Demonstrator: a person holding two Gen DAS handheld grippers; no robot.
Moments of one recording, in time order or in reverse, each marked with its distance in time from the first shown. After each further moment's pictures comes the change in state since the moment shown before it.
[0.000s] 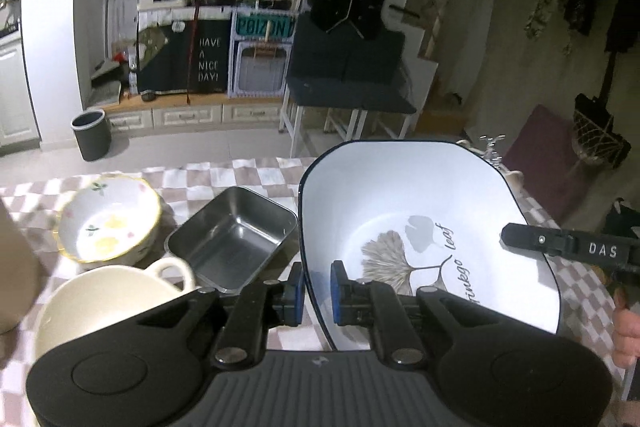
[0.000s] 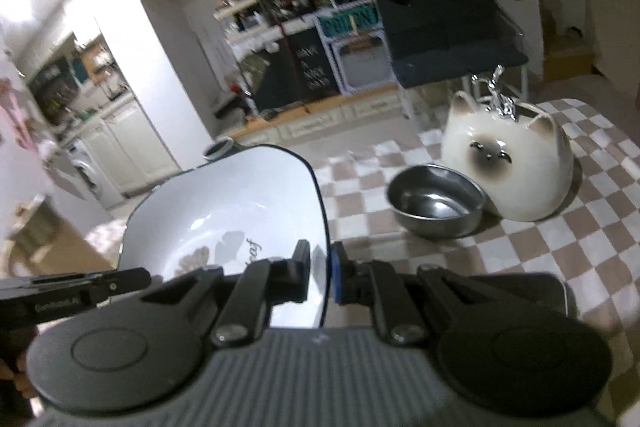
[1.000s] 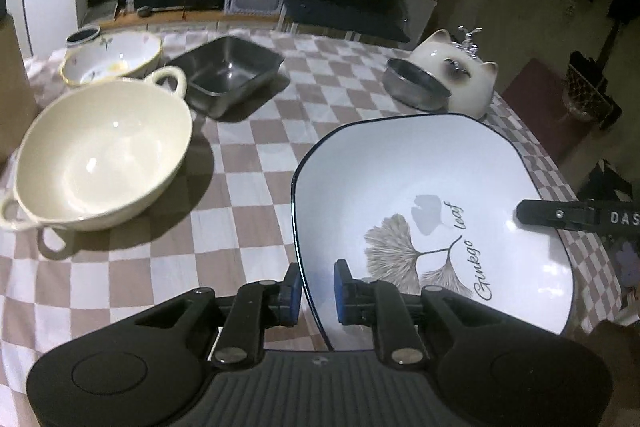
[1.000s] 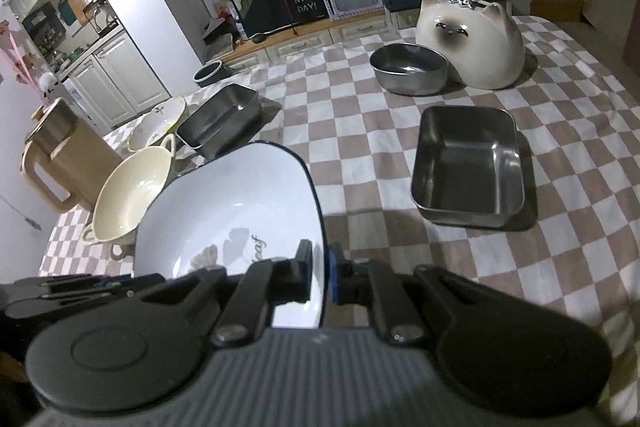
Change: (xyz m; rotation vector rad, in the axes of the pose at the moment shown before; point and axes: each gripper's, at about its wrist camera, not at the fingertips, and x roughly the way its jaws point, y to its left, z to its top) left arm -0.022 -0.004 -0.119 -0.081 0.228 -0.049; right arm -0.061 0.010 -0.081 0.002 0.238 -0.079
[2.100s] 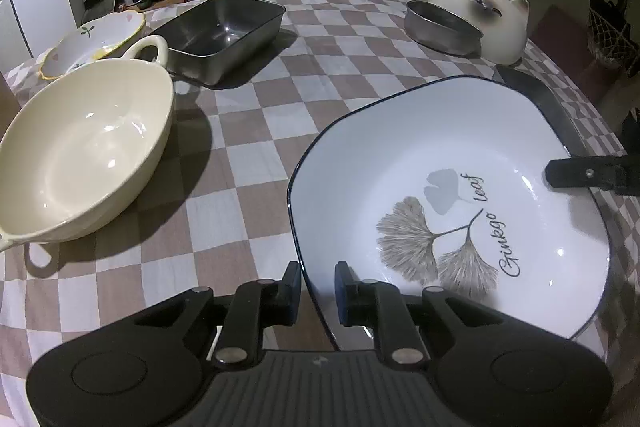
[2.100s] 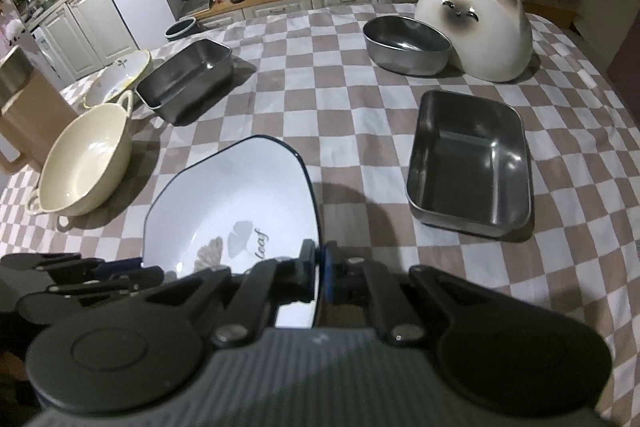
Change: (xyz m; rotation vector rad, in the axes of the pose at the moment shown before) left arm 0.054 -0.006 0.001 0.107 0.098 0.110; right arm 0.042 0.015 0.009 -0.097 0.105 -0.142
